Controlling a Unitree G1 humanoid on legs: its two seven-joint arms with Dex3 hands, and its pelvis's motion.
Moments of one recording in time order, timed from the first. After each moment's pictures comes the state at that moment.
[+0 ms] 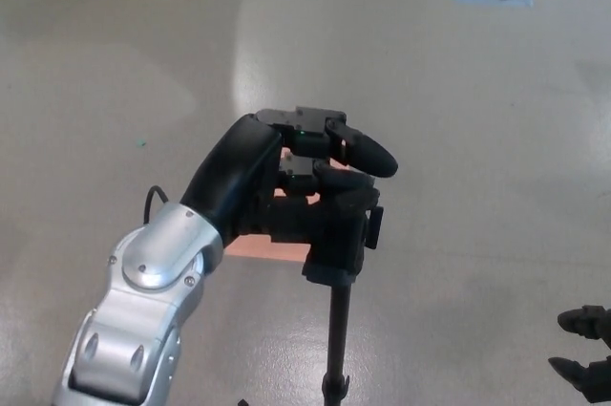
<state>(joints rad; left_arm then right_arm) -0.38 0.13 -0.13 -0.14 -0.05 0.30 -0.33 -0.59 -0.46 0.15 1.27 -0.27 -0.02 0.32</state>
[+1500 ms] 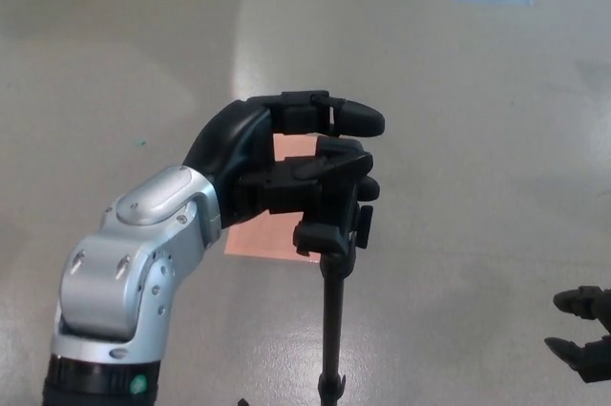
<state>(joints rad) -0.55 0.06 0.04 -0.12 -0.21 0.84 -0.32 -0.64 -0.46 0.15 1.28 -0.27 -0.02 0.32</state>
